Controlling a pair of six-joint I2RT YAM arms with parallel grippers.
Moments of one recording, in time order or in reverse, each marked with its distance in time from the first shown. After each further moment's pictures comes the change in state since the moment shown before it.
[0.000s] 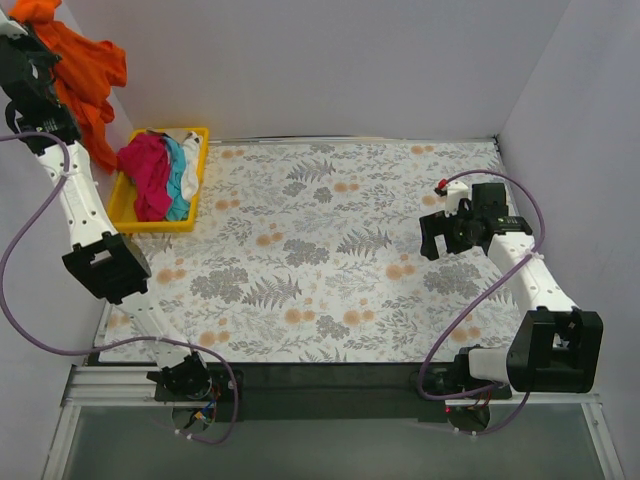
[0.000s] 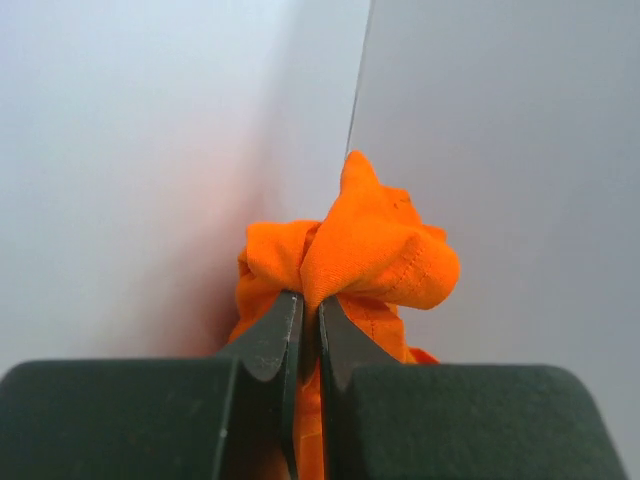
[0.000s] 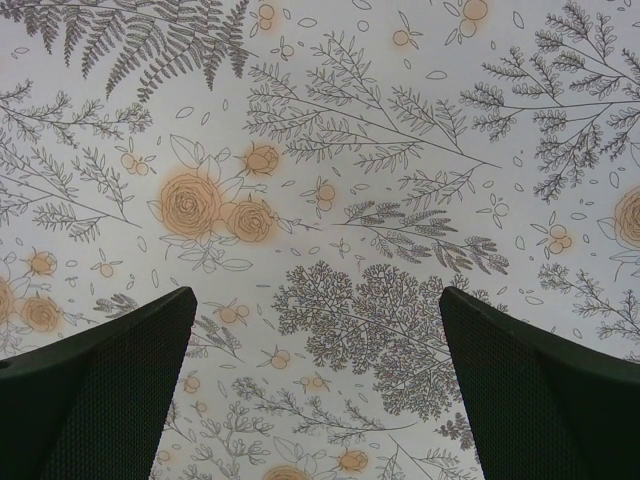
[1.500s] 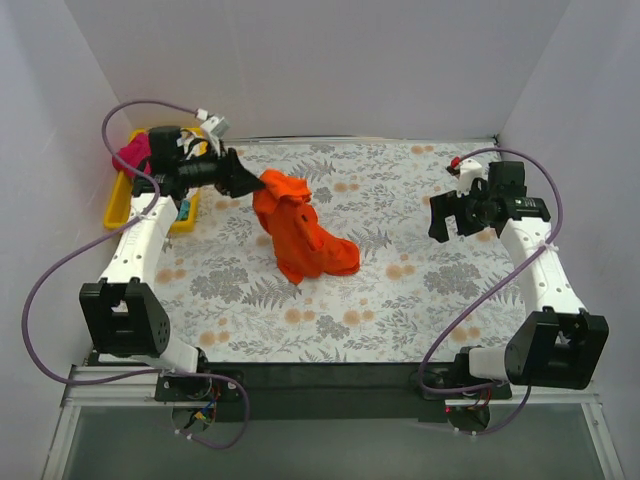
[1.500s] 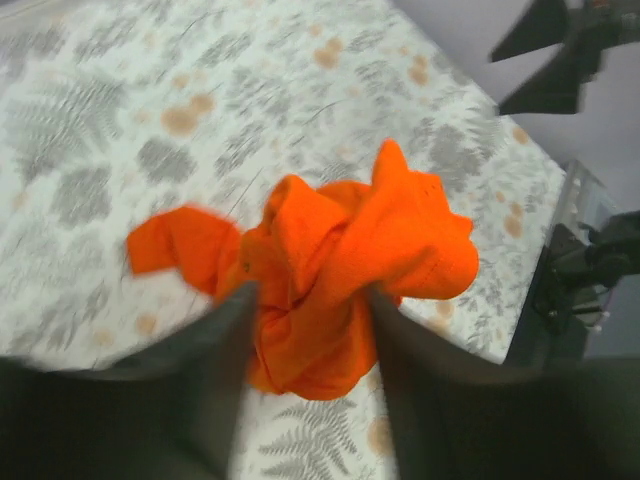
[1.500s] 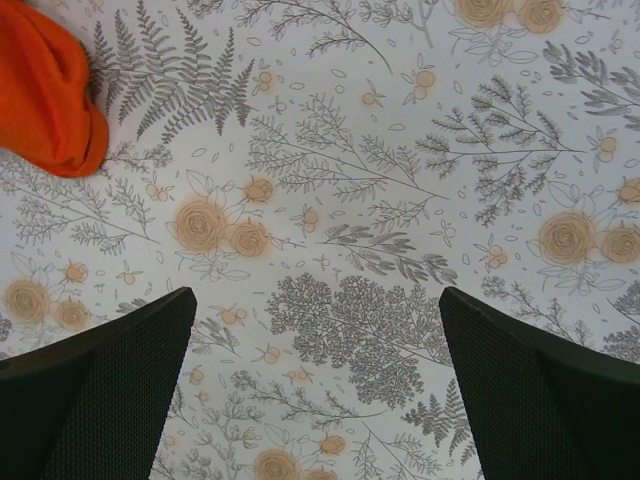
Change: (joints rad) left arm -0.532 -0.541 -0.933 -0.428 0.972 0.153; right arm -0.052 0.013 0.210 -0.134 -0.045 -0.031
